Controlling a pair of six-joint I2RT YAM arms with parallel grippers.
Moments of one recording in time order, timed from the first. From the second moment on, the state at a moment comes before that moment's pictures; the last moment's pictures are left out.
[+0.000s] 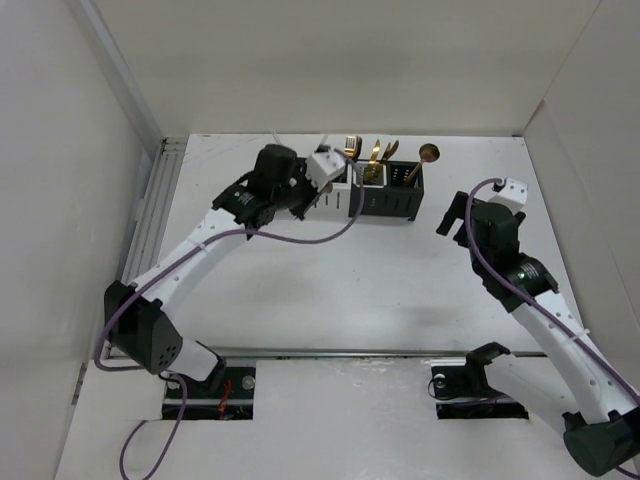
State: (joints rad) left arm -0.59 1.43 1.31 -0.51 0.17 0.36; right arm 0.39 0.84 0.88 -0.48 0.57 0.45
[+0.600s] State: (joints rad) left arm -0.67 2.25 2.02 0.08 0.32 0.01; right arm 0.32 0.93 0.95 -0.53 0.52 0.46
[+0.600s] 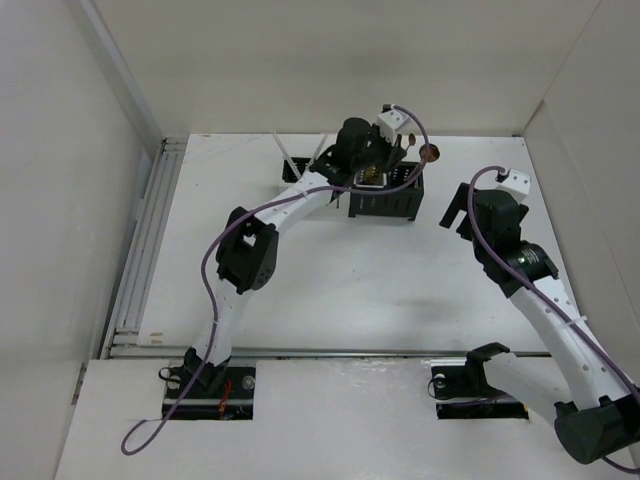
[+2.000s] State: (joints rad) left arm -0.26 1.83 2.04 -0.19 -0.45 0.11; right arm 0.01 1.45 1.36 -0.49 0.28 0.29
